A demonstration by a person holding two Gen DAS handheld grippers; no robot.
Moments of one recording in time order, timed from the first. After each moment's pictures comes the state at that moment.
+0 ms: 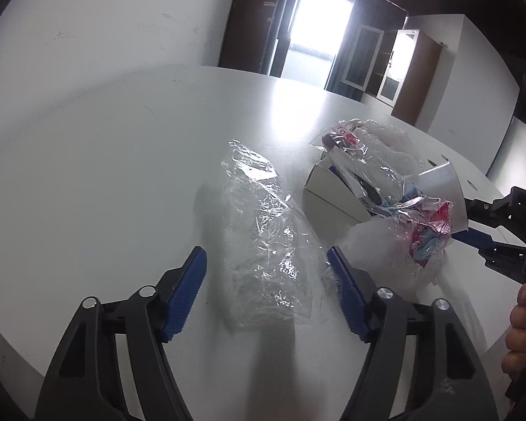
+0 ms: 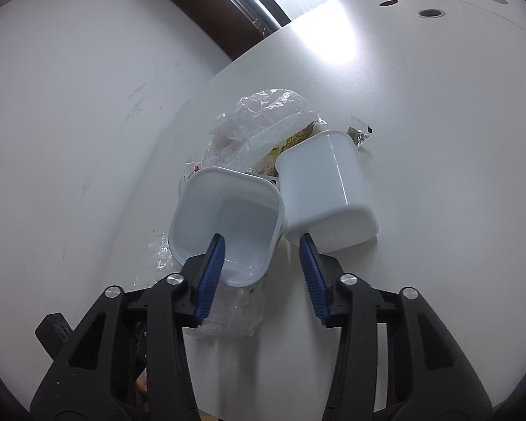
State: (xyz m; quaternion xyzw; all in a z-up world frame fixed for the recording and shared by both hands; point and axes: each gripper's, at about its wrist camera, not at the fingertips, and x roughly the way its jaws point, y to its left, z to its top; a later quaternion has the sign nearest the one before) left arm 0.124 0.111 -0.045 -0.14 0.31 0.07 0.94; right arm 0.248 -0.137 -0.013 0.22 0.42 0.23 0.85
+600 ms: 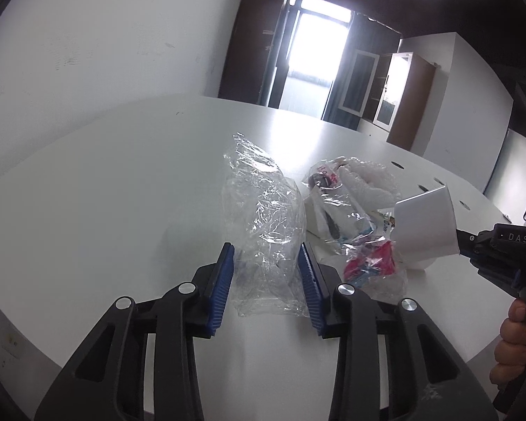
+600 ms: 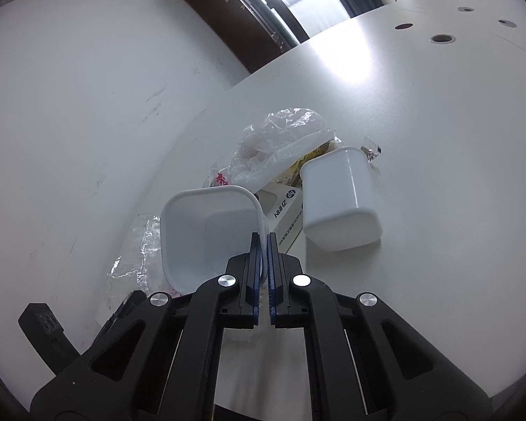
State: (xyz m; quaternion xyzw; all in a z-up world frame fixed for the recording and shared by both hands) left arm 0.094 0.105 -0.007 -0.14 0.25 0.08 0.95; right arm 0.224 -0.146 0.012 0.20 0.38 0.26 0.87
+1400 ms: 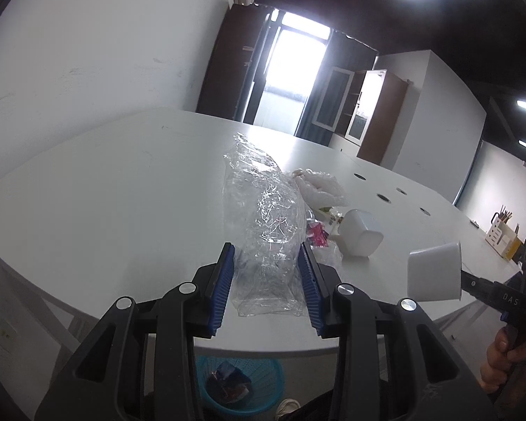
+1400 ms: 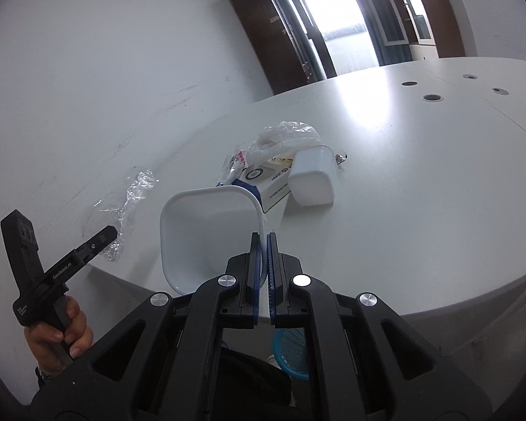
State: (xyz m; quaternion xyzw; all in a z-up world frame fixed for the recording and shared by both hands) left arm 0.018 0.082 0.020 -0.15 0.22 0.02 0.96; right arm 0.090 -0.208 0.036 0.09 0.31 0.29 0.90
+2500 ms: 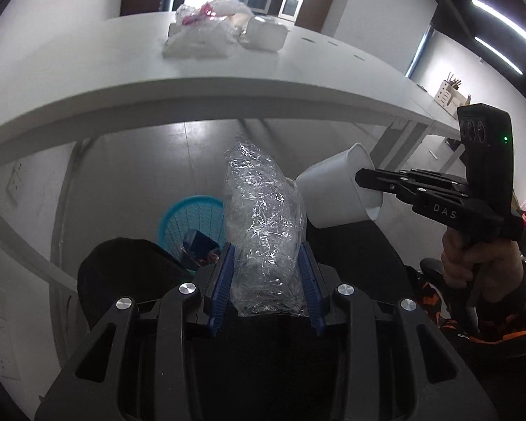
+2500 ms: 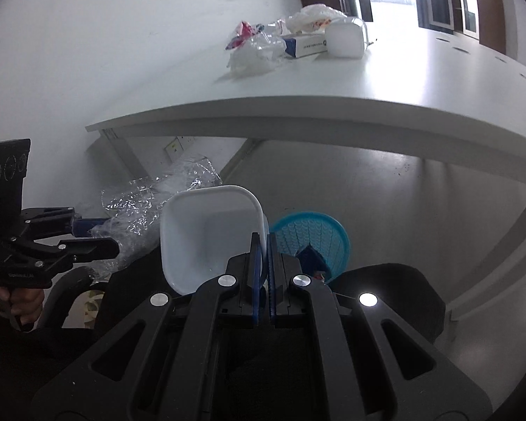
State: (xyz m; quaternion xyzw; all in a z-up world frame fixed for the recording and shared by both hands) left arm -0.067 0.006 -0.099 -0.09 0.44 -0.13 0.89; right arm -0.017 -0.214 -0.086 -0.05 0.39 0.34 0.85
